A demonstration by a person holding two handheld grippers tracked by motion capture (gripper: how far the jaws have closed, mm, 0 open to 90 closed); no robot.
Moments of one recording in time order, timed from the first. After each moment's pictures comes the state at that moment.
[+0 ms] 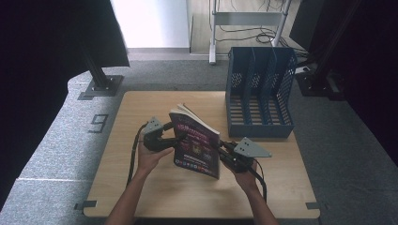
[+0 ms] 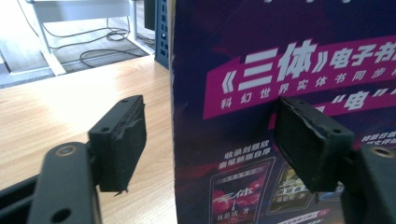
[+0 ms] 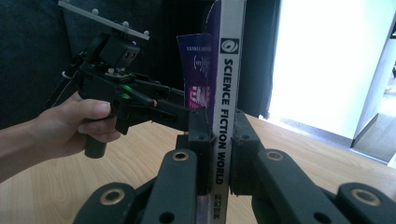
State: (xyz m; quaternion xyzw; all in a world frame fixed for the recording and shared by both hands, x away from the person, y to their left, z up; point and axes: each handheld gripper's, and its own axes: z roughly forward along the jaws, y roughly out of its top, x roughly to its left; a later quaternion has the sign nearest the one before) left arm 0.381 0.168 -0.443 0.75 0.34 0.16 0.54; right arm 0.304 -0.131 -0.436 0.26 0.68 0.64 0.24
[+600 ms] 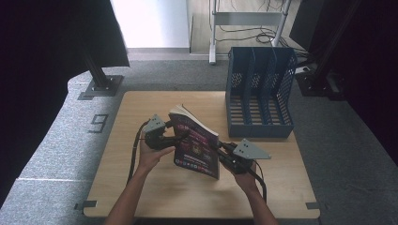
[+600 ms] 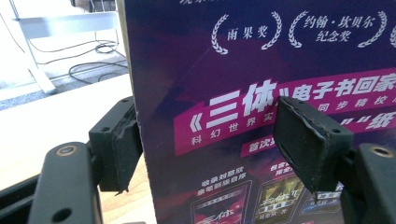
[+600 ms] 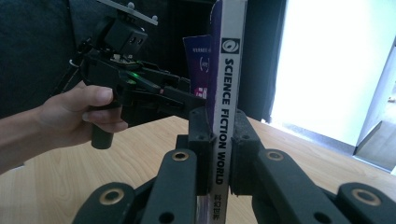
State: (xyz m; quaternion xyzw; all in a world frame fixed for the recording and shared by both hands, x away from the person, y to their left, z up) left arm 0.378 0.162 -0.430 0.75 0.32 0.17 0.55; right arm 0.301 -0.130 -0.436 0.25 0.68 0.65 0.24
